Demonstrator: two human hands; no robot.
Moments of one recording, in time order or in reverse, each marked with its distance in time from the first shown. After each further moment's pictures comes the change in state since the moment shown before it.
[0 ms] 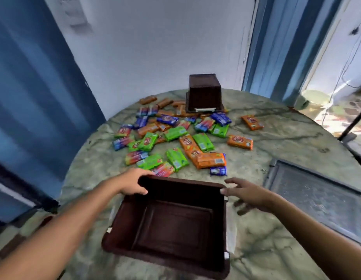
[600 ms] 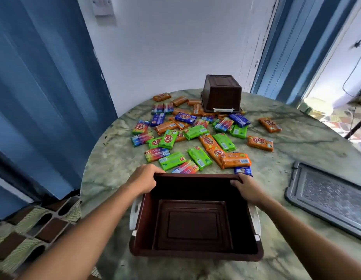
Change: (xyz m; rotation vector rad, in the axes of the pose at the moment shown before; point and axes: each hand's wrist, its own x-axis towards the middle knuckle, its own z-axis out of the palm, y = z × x) left_hand -0.009 -0.076 0.010 -0.132 0.344 0.015; right_hand 0.050 -0.040 0.098 -0.346 0.420 -0.128
